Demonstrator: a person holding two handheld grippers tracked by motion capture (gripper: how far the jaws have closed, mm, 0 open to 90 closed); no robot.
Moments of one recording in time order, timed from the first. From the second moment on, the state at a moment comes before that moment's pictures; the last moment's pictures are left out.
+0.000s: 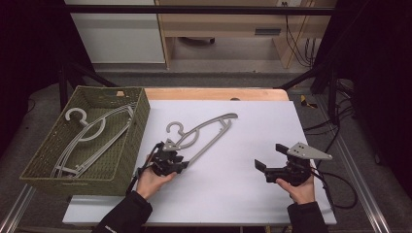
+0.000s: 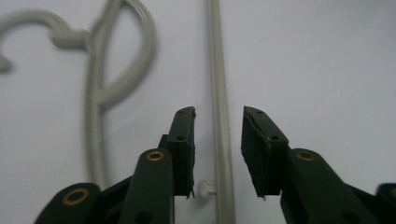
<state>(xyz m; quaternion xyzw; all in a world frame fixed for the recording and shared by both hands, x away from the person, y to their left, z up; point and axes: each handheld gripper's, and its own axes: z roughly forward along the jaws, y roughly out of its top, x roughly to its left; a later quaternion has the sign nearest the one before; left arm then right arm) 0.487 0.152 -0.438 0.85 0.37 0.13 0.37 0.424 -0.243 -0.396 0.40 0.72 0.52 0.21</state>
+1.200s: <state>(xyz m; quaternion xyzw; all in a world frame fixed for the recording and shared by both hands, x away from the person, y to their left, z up) 0.531 0.166 -0.462 0.84 0.46 0.16 0.26 0.424 -0.242 -0.396 0.40 0.73 0.52 0.21</state>
